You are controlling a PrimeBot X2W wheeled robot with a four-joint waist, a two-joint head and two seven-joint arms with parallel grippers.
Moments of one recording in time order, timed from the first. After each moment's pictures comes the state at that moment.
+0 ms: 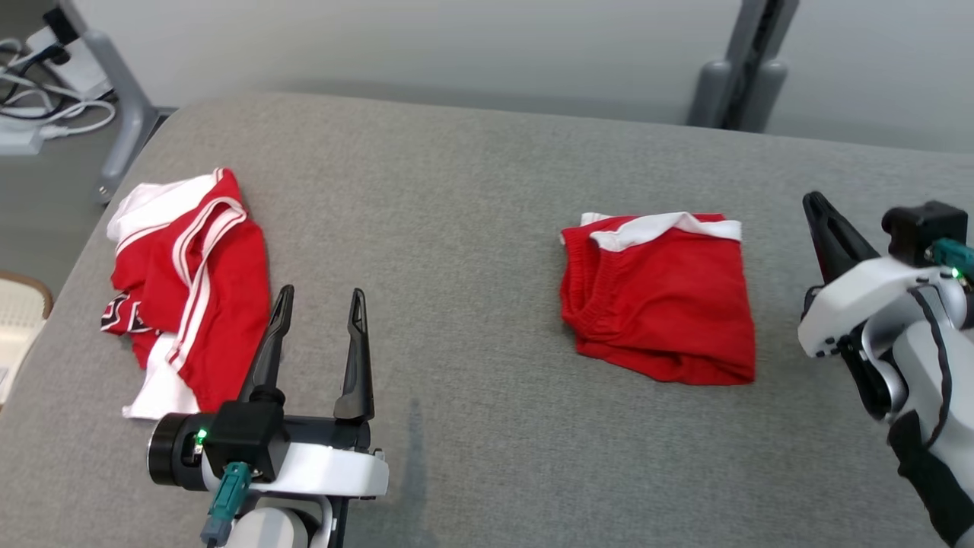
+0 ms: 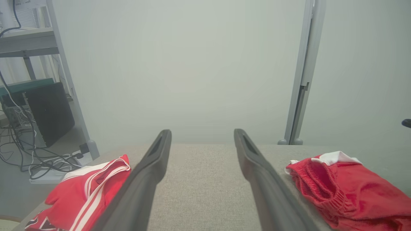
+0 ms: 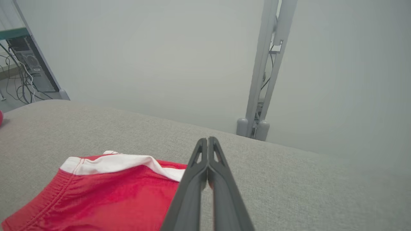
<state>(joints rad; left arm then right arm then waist) -0.10 0.05 -0.24 0.04 -0.16 0.18 -0.26 -0.73 -0.33 0.49 0.85 0.52 0.13 -0.26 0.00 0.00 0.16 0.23</state>
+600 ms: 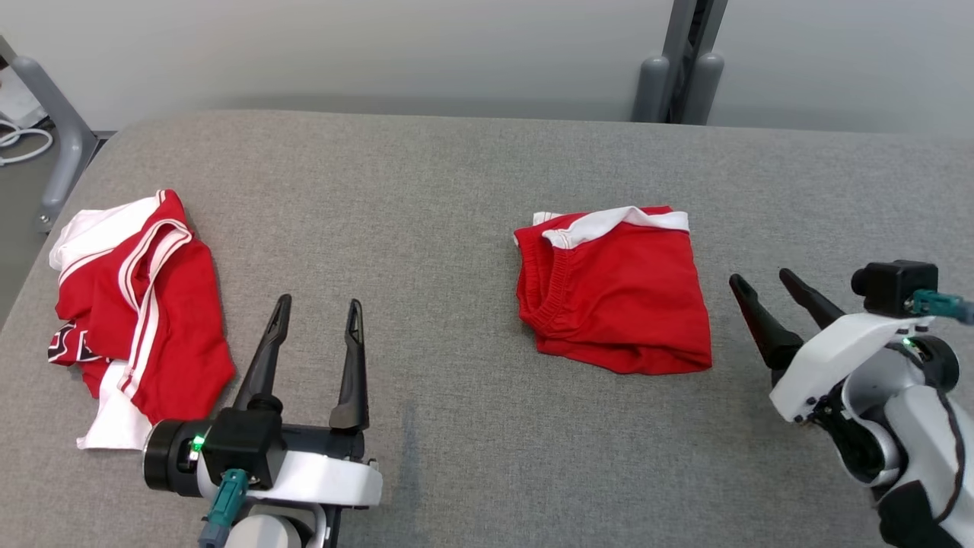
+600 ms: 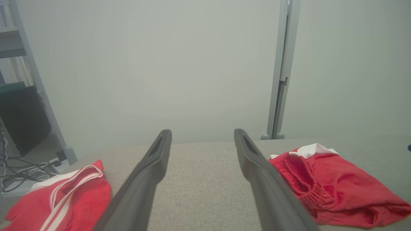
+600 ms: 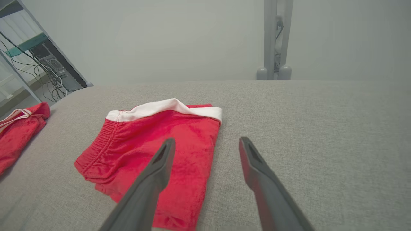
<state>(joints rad) -0.09 0.05 -0.21 0.05 -0.12 0.14 -0.26 -0.46 -0.33 0.42 0.48 0.68 0.13 0.00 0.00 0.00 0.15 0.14</state>
